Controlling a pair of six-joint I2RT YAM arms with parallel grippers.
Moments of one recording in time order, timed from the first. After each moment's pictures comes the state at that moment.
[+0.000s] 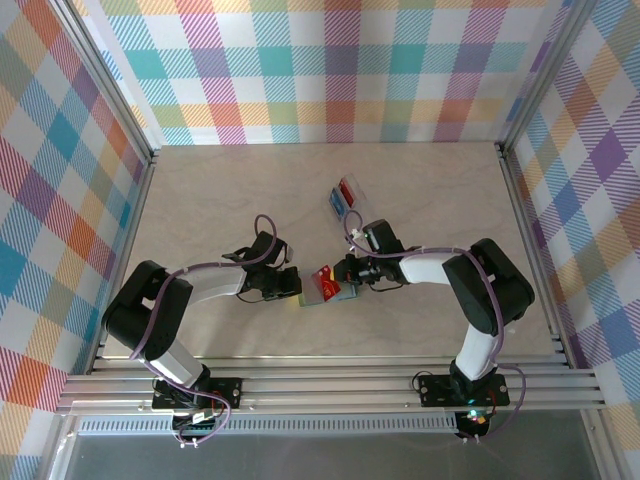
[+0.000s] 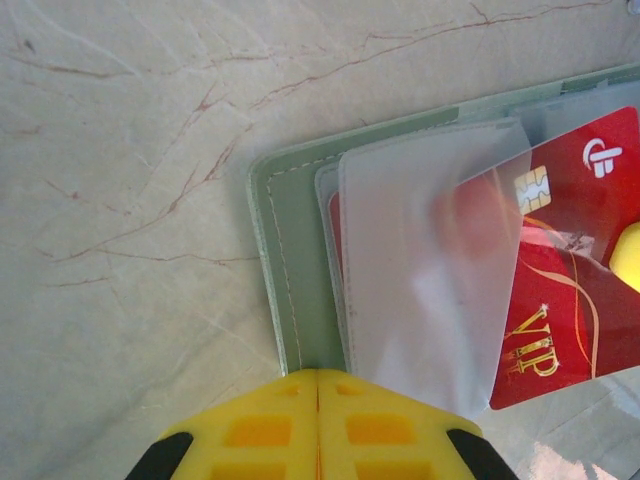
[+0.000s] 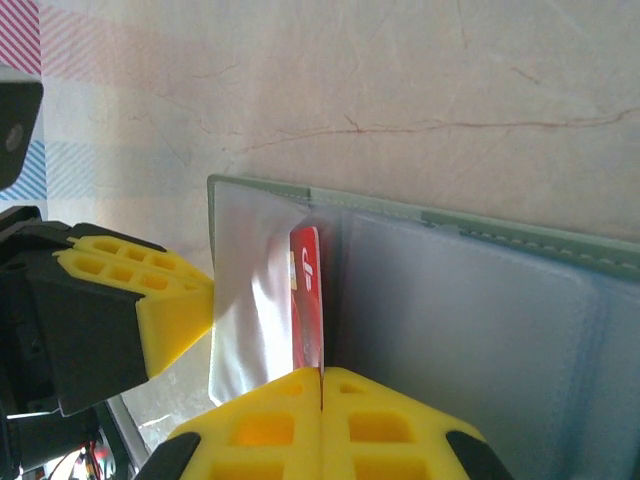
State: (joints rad) left arm -0.54 1.60 0.74 -0.23 0.35 -0.65; right arm 0.58 1.77 0.81 0.08 -0.62 0.62
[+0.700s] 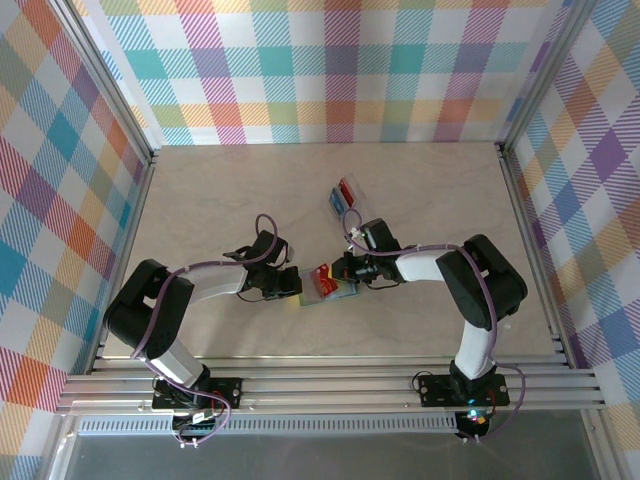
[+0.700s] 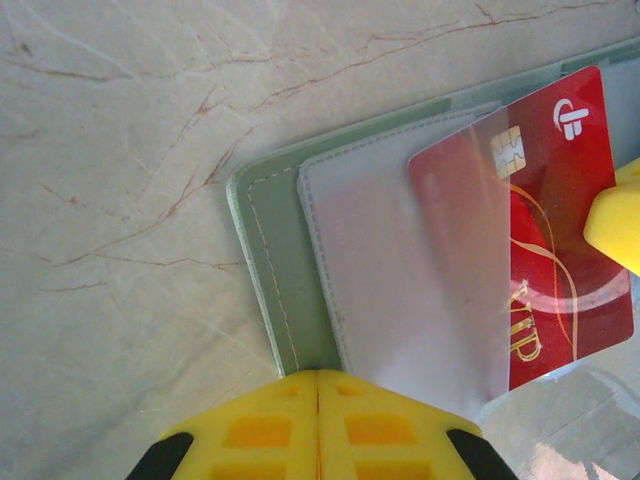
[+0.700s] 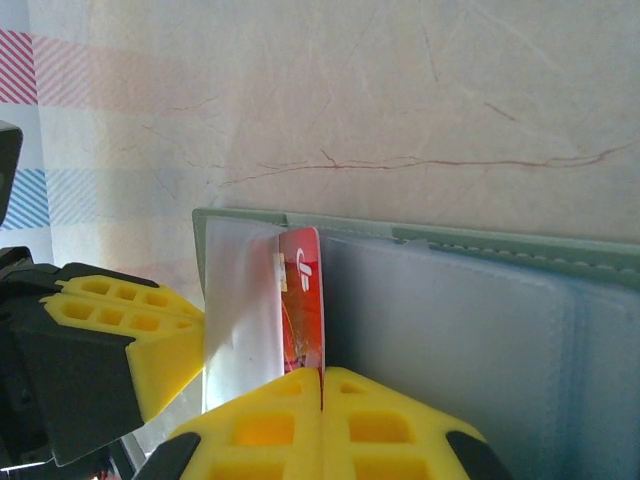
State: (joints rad) left arm -0.54 1.61 0.75 -0.24 0.34 -0.65; right arm 0.58 1.82 0.83 0.12 -0.61 0.70
